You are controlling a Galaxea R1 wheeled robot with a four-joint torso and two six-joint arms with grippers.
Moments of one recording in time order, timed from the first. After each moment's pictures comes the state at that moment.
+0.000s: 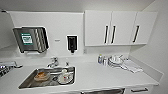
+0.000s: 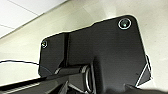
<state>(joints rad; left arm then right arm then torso) 1.48 2.66 -2.07 0.00 -0.08 -0.02 -1.54 2.76 -2.33 -0.24 0.13 0.31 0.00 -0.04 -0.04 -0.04</state>
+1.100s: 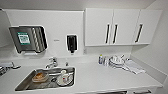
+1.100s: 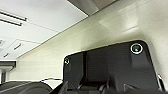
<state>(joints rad) 1.46 2.21 -1.62 0.00 -0.30 -0.02 -1.46 2.34 -1.72 -0.24 0.12 0.37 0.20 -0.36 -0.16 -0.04</state>
